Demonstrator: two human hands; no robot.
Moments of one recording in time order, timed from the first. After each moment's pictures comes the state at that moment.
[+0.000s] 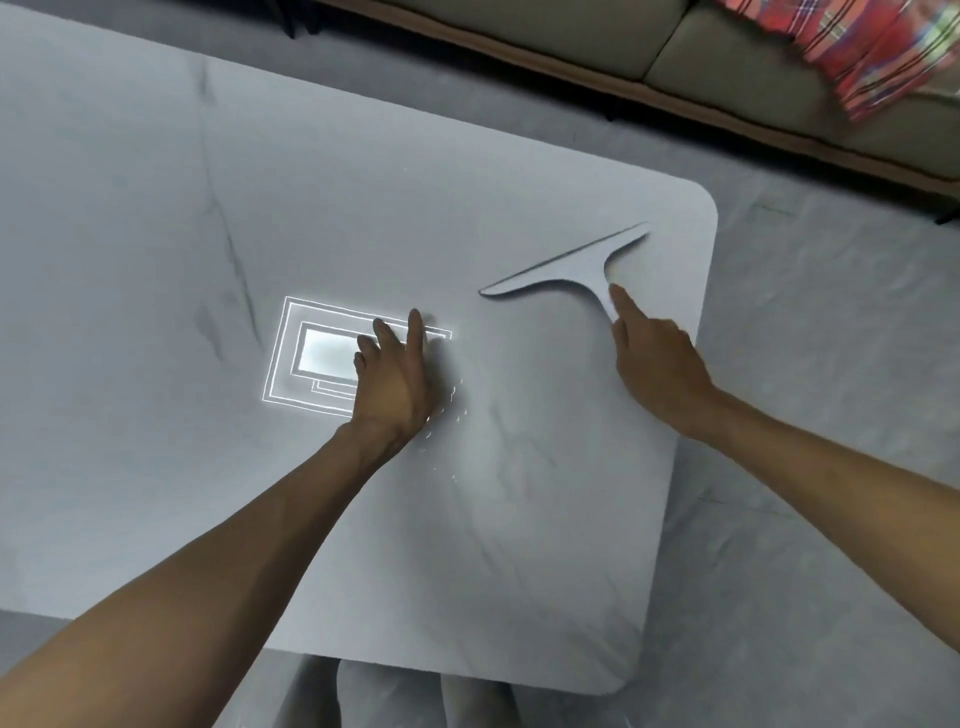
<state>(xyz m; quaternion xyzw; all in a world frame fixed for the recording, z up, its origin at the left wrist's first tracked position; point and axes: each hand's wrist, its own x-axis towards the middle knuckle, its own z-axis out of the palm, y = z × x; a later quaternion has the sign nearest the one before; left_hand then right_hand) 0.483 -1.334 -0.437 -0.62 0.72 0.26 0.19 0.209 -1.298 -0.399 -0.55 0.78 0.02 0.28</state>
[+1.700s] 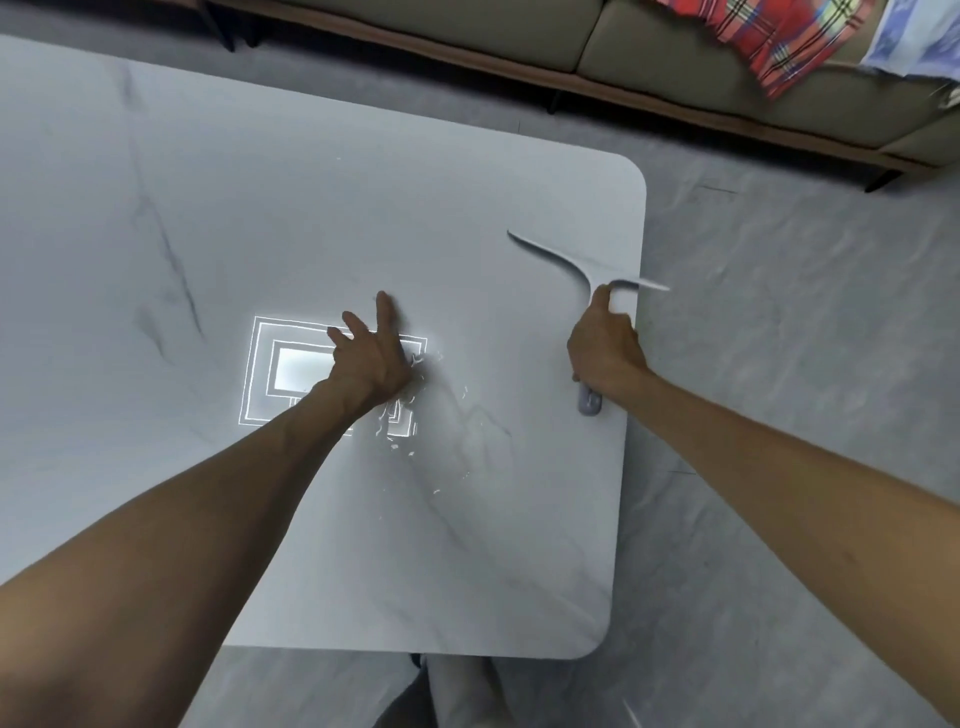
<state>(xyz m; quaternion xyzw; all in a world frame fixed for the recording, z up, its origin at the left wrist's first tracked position) 0.451 -1.330 -0.433 -0.65 0.64 0.38 0.16 0.216 -1.273 -0.411 -0.37 0.88 0.09 0.29</state>
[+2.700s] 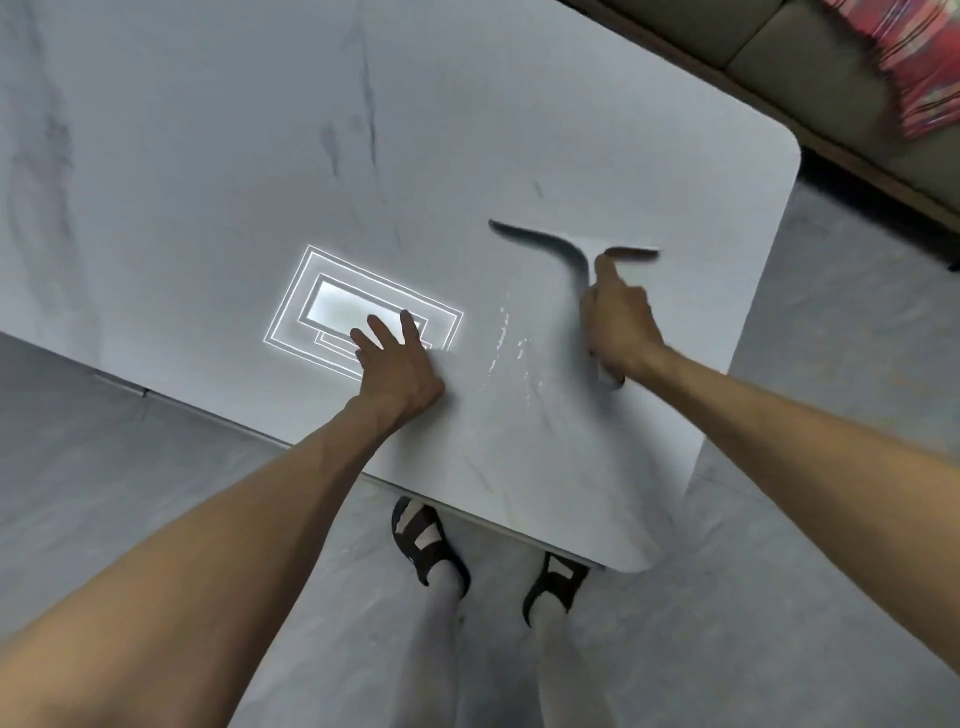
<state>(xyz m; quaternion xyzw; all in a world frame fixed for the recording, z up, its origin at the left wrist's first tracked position) 0.616 -1.155 -0.469 -0.68 0.60 0.39 0.15 0.388 -1.199 -0.380 -0.49 0.81 0.00 0.33</state>
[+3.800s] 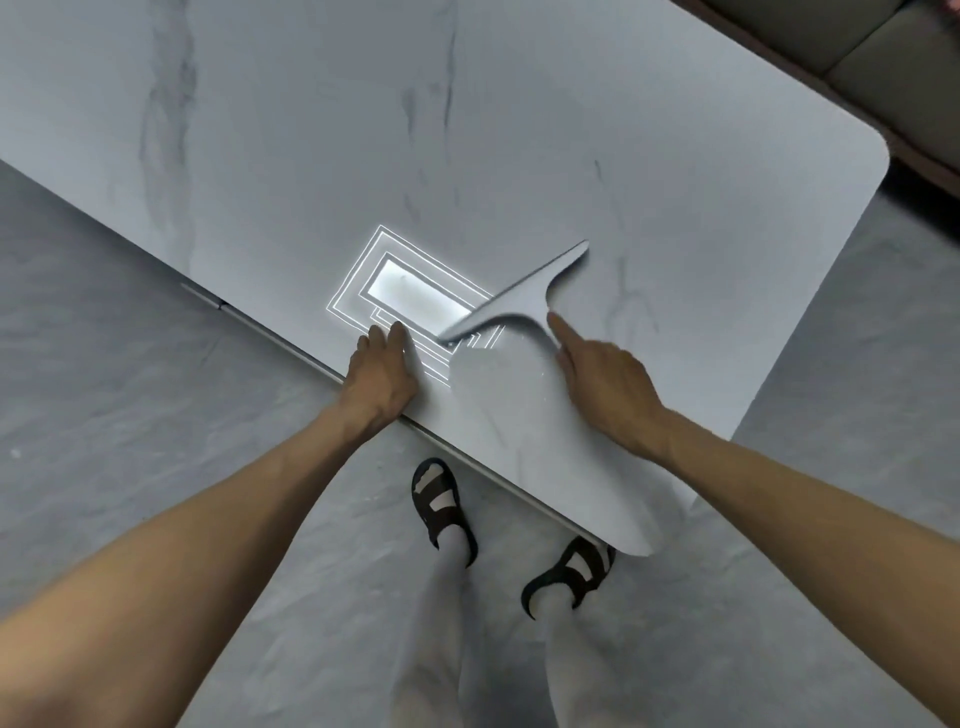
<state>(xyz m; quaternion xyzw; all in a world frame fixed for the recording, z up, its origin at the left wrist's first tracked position) 0.649 -1.072 -0.425 -0.74 0.58 0.33 0.09 0.389 -1.098 -0.399 -0.75 0.59 0.09 0.29</state>
